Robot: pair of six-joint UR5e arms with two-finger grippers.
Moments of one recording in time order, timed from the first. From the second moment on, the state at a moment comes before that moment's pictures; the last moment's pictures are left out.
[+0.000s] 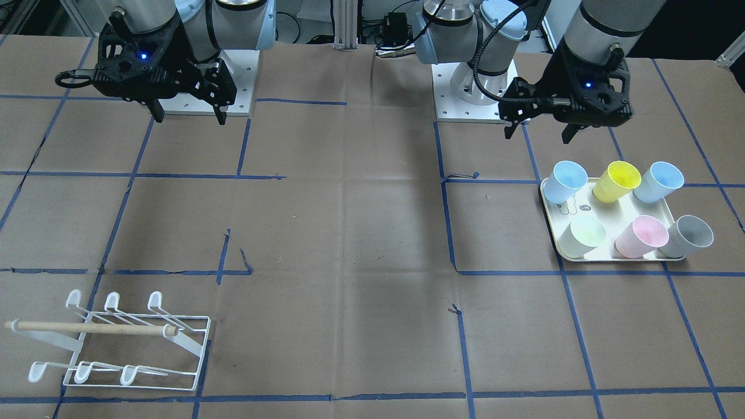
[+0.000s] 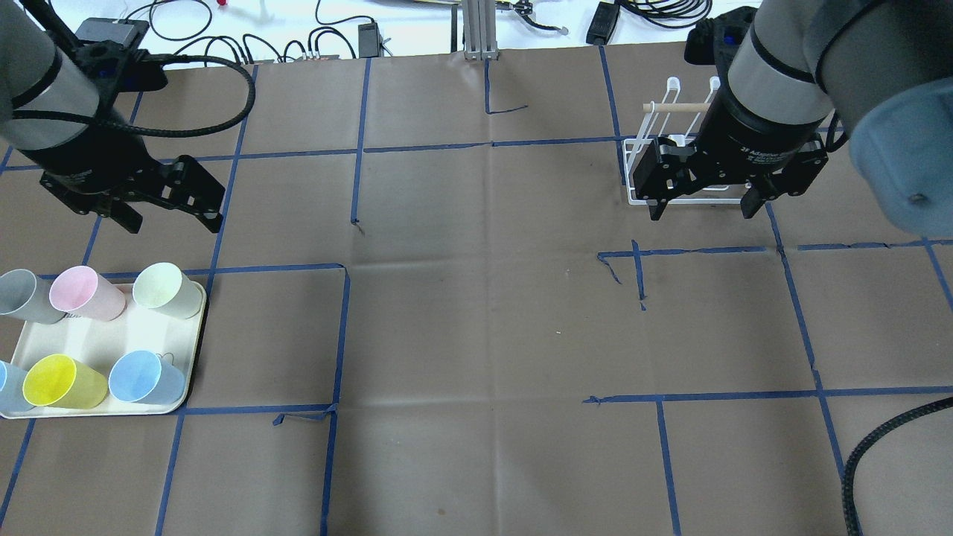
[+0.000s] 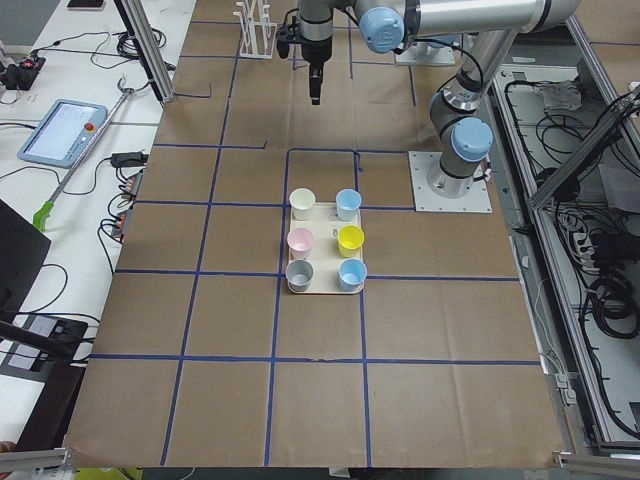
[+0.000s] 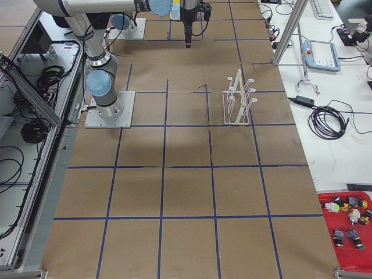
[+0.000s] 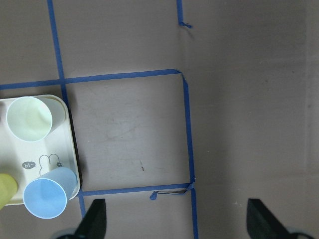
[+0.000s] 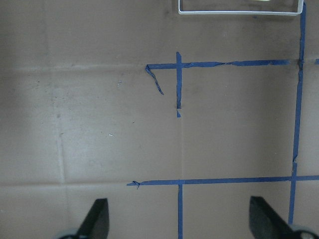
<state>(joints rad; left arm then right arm) -1.32 -1.45 -1.72 -1.55 1.57 0.28 1.61 -1.69 1.67 -1.57 -1.57 0.07</state>
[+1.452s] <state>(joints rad) -1.09 -1.63 -2.07 -0.99 1.57 0.49 1.61 -1.69 1.67 -1.57 -1.57 0.06</state>
